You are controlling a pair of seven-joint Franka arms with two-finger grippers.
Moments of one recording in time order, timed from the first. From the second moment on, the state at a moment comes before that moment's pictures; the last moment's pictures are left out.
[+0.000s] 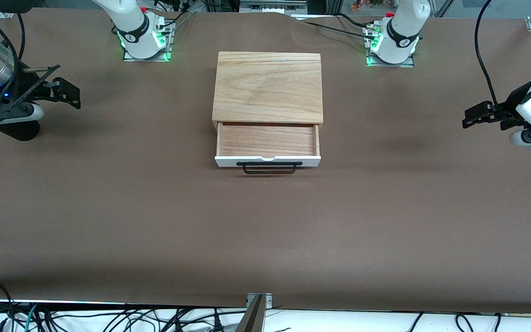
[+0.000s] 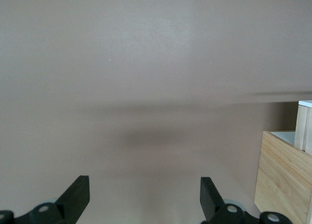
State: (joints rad) left arm -0.03 0.08 0.05 -1.60 -0.03 1.55 0.02; right arm 0.17 0.01 -0.06 -1.62 -0.03 1.53 -0.05
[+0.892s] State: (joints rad) left arm -0.03 0.08 0.04 -1.60 -0.03 1.55 0.02; right arm 0.17 0.01 -0.06 -1.62 -0.01 1.53 -0.05
